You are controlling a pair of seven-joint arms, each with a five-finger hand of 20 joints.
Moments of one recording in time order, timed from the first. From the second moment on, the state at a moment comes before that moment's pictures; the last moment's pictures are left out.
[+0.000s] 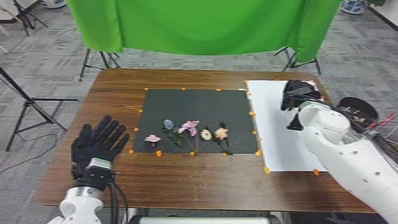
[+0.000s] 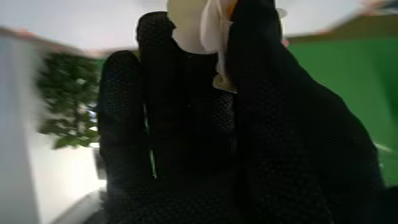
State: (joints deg) left arm 123.5 -58.3 -85.1 -121.0 9.9 15.1 24.5; right arm -68.1 -46.4 57.2 -88.7 -126.1 -4.5 26.7
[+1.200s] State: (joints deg) left arm 123.1 -58.5 -84.2 -121.0 10.2 14.9 23.4; right arm -83.1 -48.6 63.6 -111.8 -125.2 -20.5 18.8
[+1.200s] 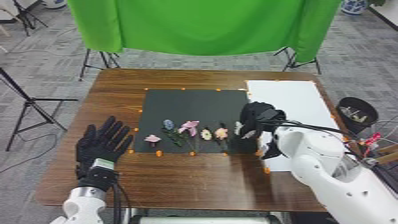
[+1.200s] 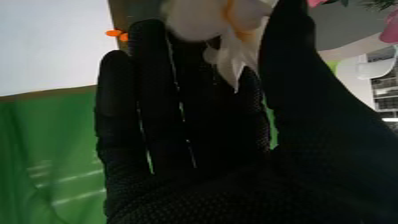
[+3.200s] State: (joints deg) left arm 121.3 -57.1 -91.0 -118.3 13.8 10.6 22.9; right arm -104.9 -55.5 97.8 -115.8 -52.1 1.9 7.7
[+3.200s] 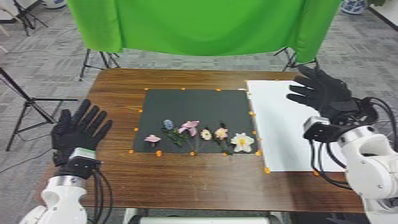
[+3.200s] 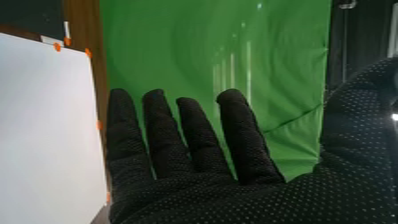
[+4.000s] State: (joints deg) left arm 120.6 -56.2 -91.5 -117.8 13.5 8.6 24.2; right arm -107.6 -57.5 99.4 -118.7 -53.4 1.8 7.1
